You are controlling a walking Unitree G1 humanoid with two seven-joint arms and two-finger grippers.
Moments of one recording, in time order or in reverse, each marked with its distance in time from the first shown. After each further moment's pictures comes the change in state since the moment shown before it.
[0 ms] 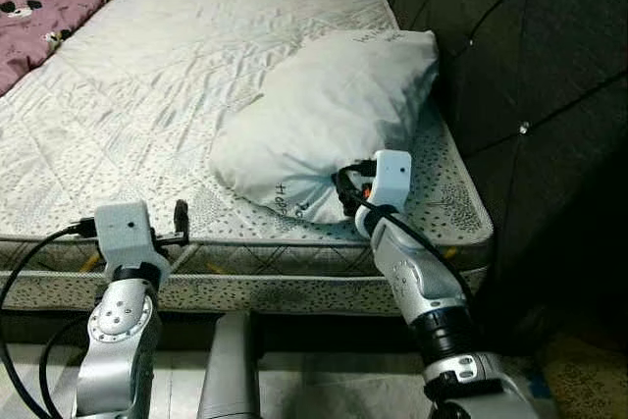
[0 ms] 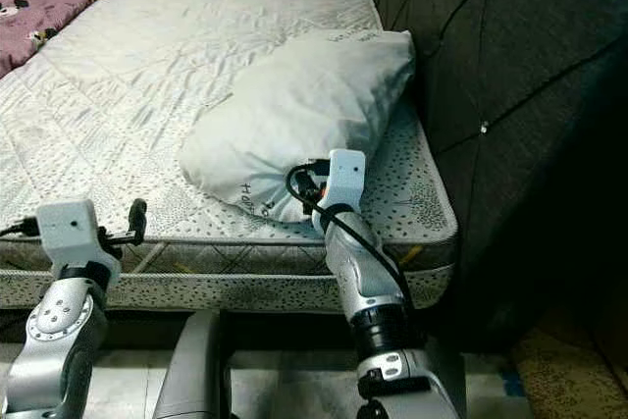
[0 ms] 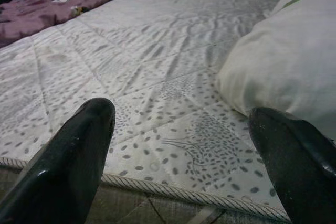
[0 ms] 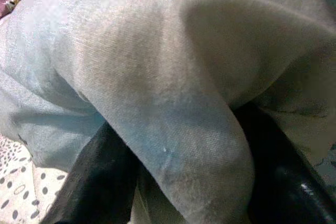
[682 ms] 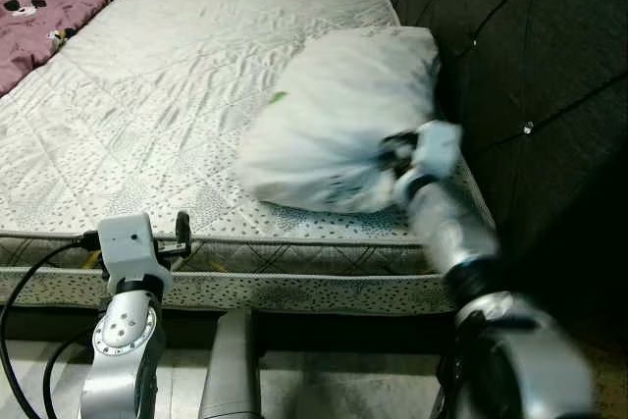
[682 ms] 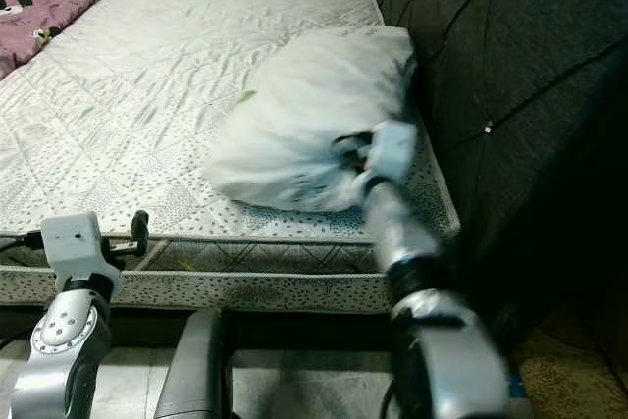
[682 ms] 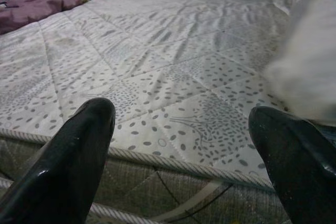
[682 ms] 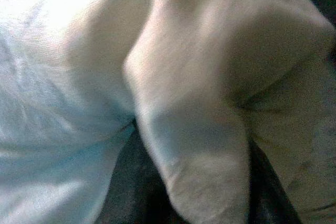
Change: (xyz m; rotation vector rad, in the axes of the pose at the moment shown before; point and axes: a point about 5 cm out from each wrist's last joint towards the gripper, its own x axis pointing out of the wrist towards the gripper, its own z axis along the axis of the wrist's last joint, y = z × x) left arm -0.009 -0.001 -0.011 -0.001 0.031 0.017; right arm 0.019 -0.071 0.047 0.011 -0.059 -0.180
